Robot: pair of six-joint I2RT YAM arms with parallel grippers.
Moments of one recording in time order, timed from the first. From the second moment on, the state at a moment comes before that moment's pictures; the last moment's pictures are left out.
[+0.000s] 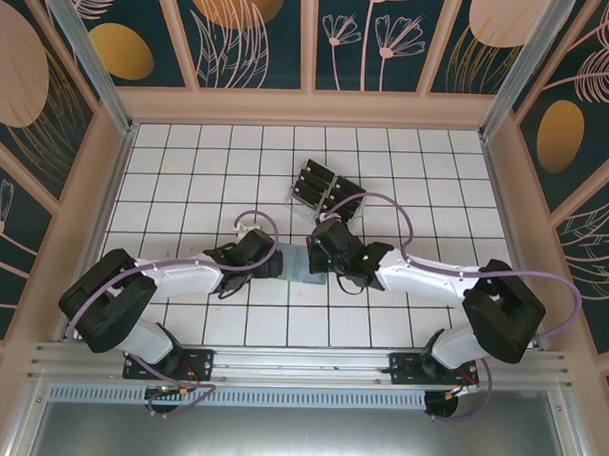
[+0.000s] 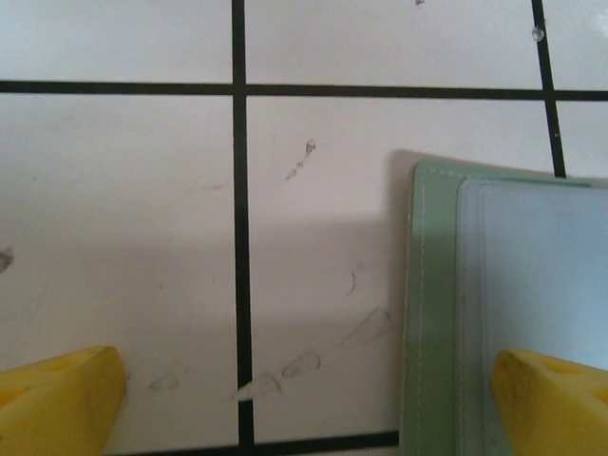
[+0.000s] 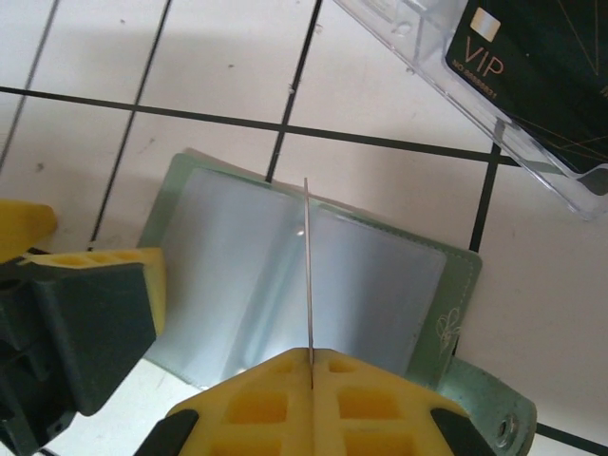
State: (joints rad) left arm -0.76 1.49 0.60 -0.13 -0.29 -0.70; right arm 0.92 1.44 0.80 -0.20 0.13 0.63
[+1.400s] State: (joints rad) left arm -0.77 1.54 0.61 -0.09 -0.36 -0.67; right arm 0.86 1.37 0.37 0.57 -0.04 0.97
